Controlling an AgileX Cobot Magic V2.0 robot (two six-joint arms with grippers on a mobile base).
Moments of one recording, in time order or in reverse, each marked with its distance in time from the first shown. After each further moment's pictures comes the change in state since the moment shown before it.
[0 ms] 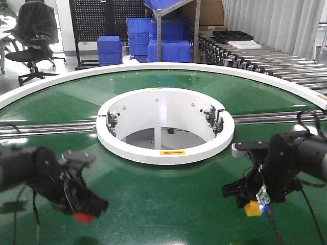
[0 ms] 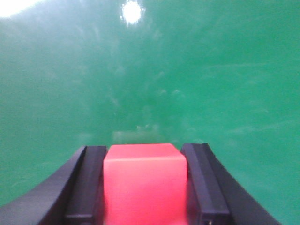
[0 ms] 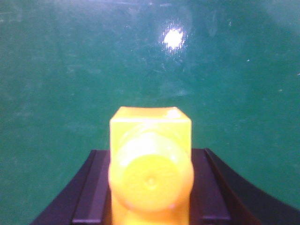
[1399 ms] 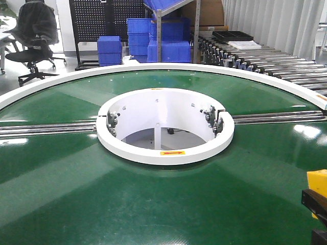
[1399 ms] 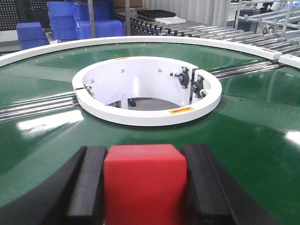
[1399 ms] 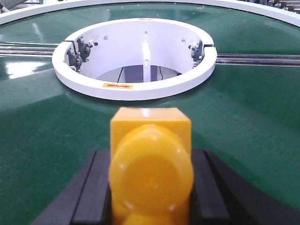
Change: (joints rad) left arm 0.000 -1.396 0.811 -0.029 -0.390 -0.013; right arm 0.000 -1.123 0.817 0.171 -0.549 -0.208
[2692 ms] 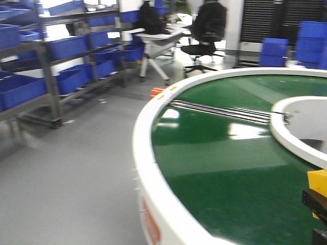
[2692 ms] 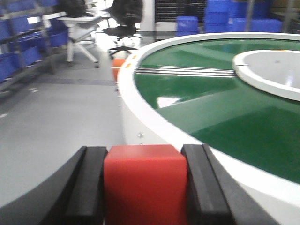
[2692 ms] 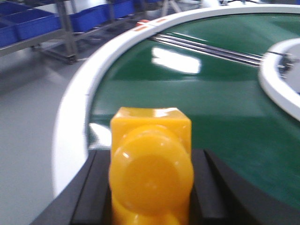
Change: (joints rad) left arm 0.000 0.000 0.000 -0.001 0.000 -0.001; right arm 0.000 0.000 0.000 0.000 -0.001 0.000
